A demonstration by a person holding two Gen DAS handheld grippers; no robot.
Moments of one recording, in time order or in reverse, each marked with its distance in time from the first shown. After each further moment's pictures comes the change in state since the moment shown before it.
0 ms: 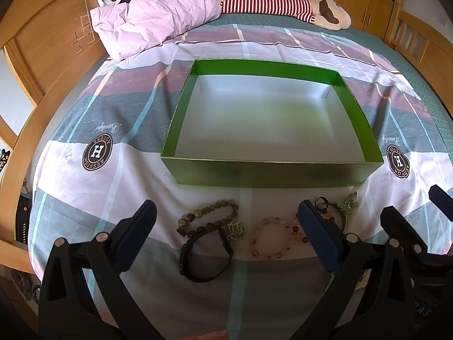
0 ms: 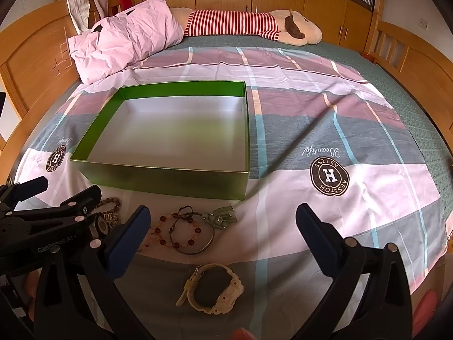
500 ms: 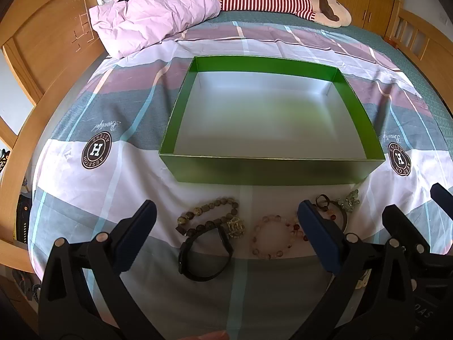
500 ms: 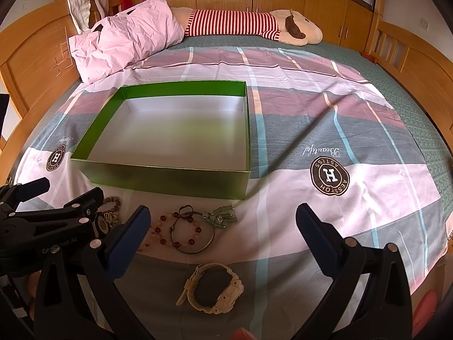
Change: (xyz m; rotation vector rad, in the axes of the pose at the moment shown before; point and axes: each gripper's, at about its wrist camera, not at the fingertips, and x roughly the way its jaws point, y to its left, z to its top) left arm 0.004 0.000 -0.003 0.001 0.008 0.002; right arm 0.000 0.000 -0.001 0.001 -0.001 0.002
